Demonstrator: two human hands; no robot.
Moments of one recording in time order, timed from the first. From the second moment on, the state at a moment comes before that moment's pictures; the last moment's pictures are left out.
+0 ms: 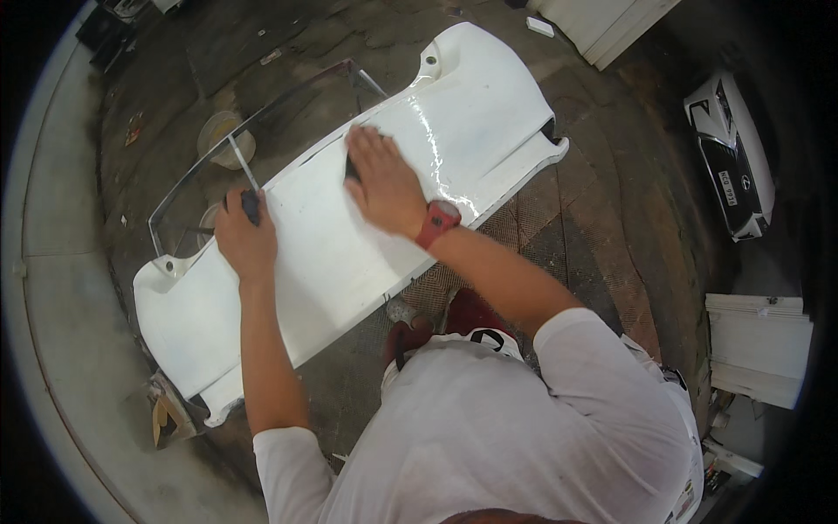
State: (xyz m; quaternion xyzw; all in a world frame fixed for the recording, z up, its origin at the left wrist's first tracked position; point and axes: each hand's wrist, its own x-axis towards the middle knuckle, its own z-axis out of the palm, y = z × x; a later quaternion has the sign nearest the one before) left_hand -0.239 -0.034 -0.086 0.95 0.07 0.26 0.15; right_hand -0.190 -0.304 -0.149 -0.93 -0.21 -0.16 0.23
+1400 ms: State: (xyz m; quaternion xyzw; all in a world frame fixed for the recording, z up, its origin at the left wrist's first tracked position) left_hand -0.224 -0.522 -0.073 0.90 -0.15 -0.06 0.40; right_hand -0.263 -0.665 -0.238 -0.94 0.05 -0.17 0.29
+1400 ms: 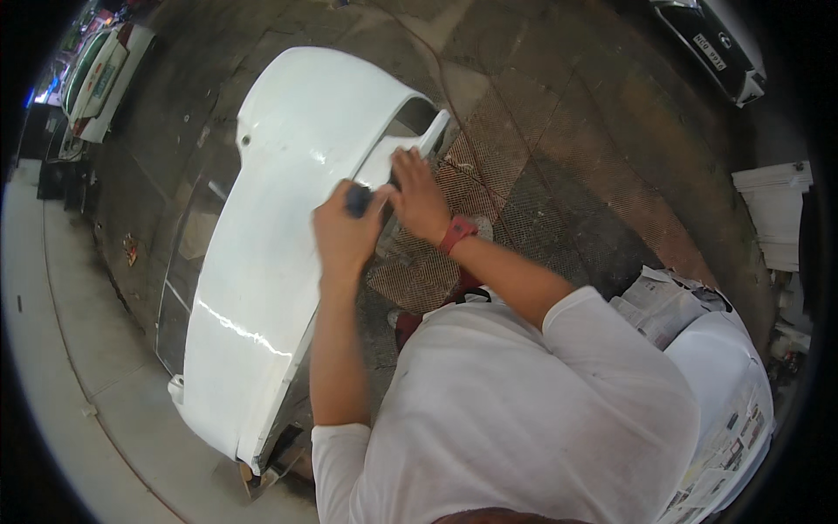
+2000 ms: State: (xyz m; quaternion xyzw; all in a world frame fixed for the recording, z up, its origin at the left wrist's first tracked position) left_hand -0.073 -0.494 -0.139 0.97 -0.15 0.20 0.00; right_hand -0.240 -0.761 -0.264 -0.83 0.08 -0.13 0.54
